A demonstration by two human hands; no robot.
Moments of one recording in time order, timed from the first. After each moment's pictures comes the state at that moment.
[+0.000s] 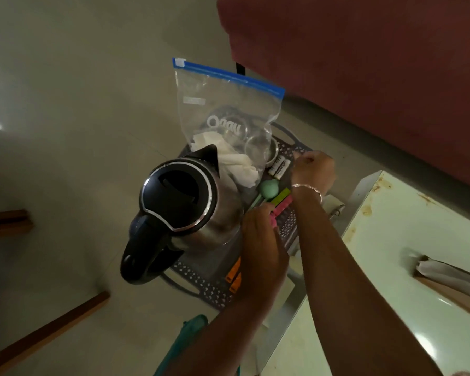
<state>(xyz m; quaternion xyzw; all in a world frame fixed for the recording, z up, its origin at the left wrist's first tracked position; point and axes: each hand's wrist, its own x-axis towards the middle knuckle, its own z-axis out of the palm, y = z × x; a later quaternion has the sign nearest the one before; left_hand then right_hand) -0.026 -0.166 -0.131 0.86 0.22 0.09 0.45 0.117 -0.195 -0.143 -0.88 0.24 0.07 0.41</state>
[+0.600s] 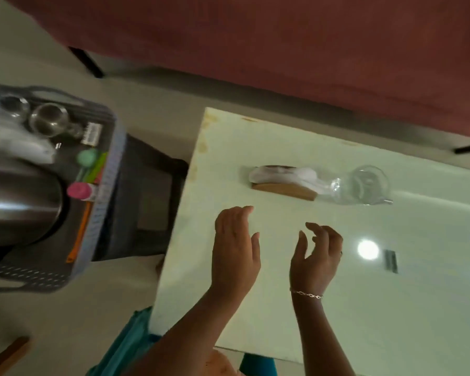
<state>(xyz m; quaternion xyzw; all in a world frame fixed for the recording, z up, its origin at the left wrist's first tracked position) -0.097 -0.410 -0.144 0.94 -0.03 -0.03 0.34 -0.122 -0.533 -0.184 -0.91 0.27 -0.17 0.27</state>
